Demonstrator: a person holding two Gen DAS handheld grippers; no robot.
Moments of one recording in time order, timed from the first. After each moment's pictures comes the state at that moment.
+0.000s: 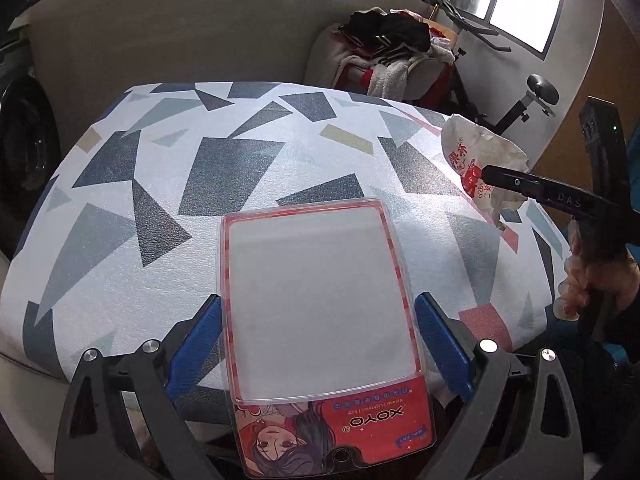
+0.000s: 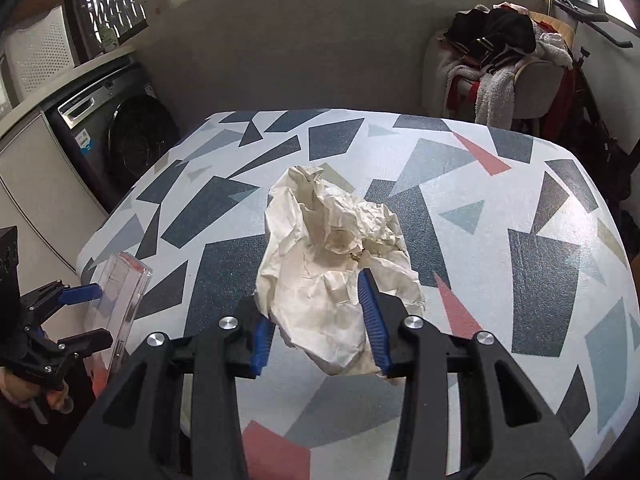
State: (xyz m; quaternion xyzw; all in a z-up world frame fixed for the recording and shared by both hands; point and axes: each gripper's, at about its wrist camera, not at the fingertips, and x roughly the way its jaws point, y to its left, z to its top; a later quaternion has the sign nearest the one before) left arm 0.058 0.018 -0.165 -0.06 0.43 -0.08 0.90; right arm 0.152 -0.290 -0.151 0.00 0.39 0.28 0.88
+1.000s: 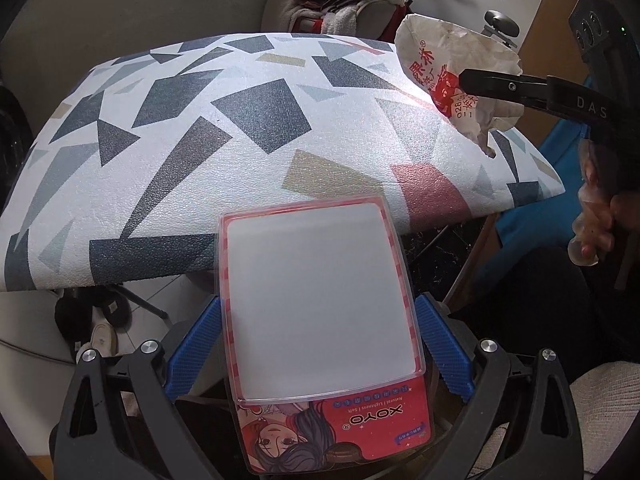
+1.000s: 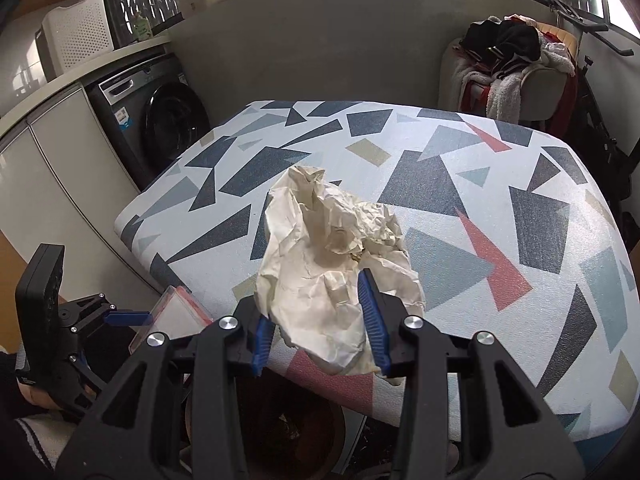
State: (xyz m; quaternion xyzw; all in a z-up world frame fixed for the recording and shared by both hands) left arm -0.036 -0.030 -0.203 -0.01 0.49 -0.13 0.86; right arm 0.041 -0.296 -0.143 -0.01 0.38 0.31 0.87
